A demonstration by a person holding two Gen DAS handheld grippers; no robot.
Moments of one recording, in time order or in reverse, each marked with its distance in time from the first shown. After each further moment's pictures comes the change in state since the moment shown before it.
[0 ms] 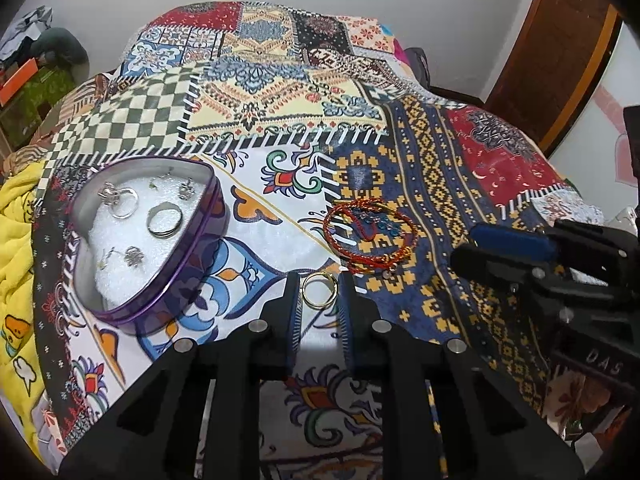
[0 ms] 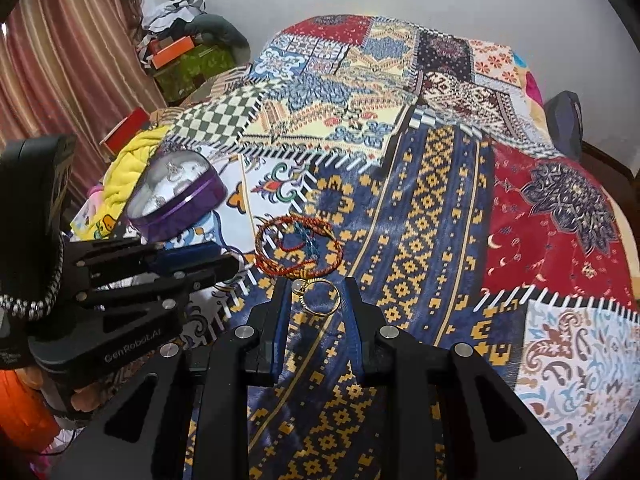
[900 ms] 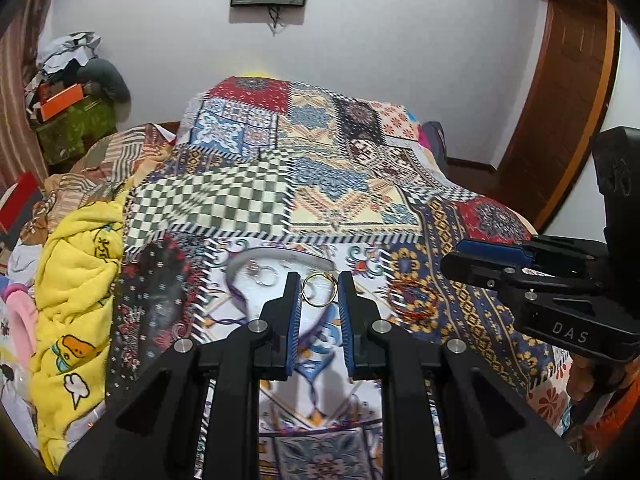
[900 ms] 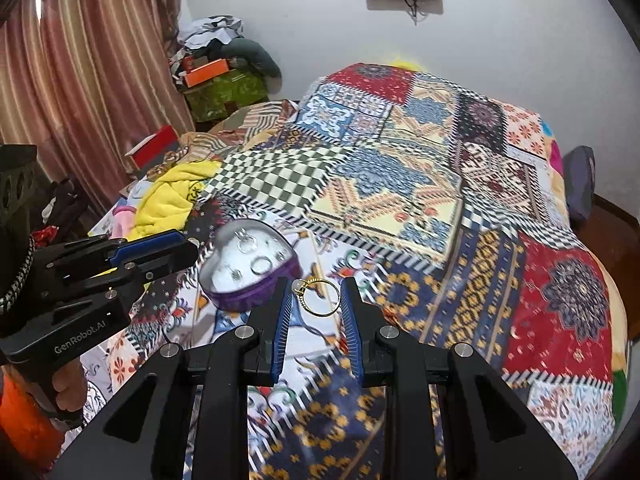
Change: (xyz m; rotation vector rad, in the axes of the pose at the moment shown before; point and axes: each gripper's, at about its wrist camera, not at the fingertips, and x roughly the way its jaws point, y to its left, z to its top) left arm -0.109 0.062 0.009 -0.062 -0.253 0.063; right arm -0.020 0.067 0.050 -0.103 -0.112 0.029
